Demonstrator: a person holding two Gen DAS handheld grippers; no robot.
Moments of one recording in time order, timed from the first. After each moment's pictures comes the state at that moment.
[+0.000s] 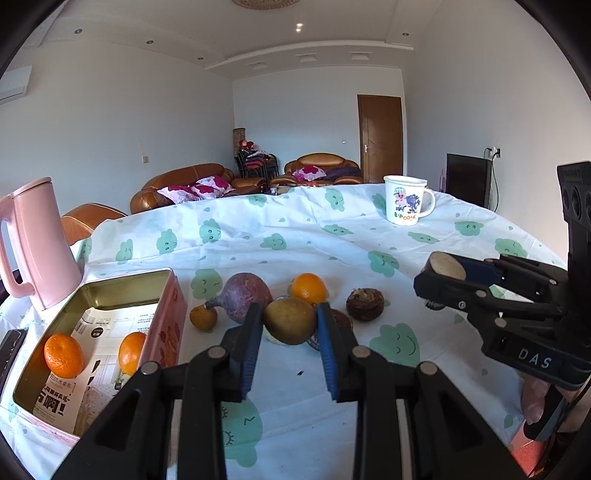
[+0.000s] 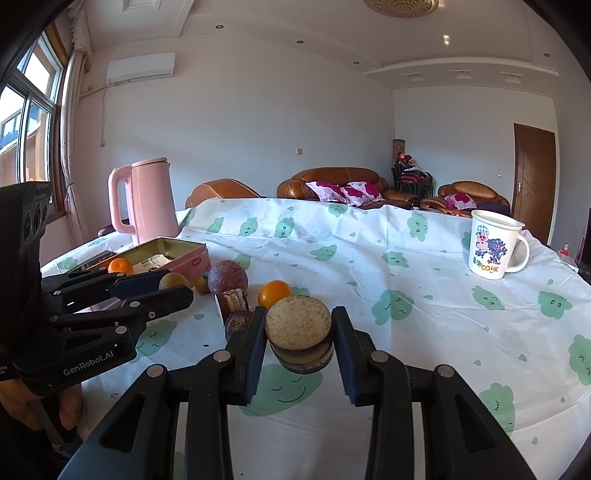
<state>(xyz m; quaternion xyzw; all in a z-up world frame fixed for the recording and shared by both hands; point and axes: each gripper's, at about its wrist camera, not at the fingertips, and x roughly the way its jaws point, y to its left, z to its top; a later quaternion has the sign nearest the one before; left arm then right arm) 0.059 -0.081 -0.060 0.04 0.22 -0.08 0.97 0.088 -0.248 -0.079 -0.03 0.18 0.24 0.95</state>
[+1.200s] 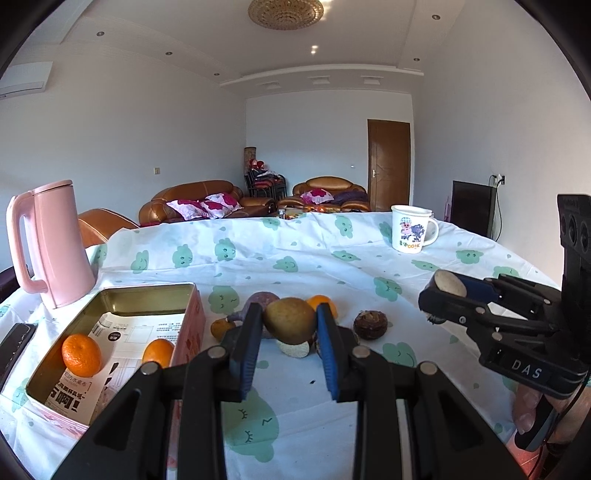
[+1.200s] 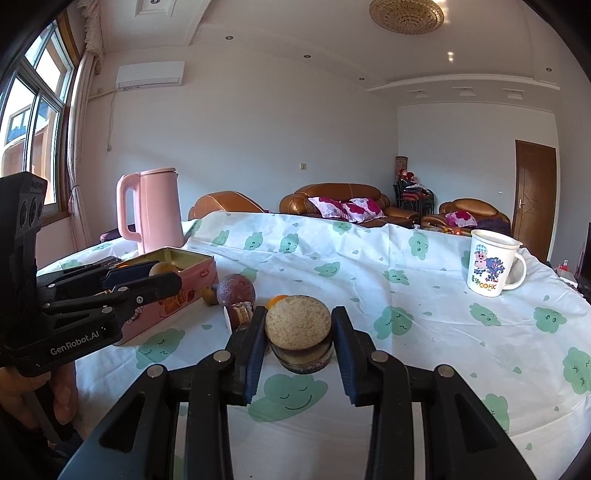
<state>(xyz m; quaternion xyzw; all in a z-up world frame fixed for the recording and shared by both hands) 0.040 -0.059 -0.045 0.01 0.18 -0.06 0.98 0.075 -0.241 -0.066 -0.03 0.16 0.25 0.96</state>
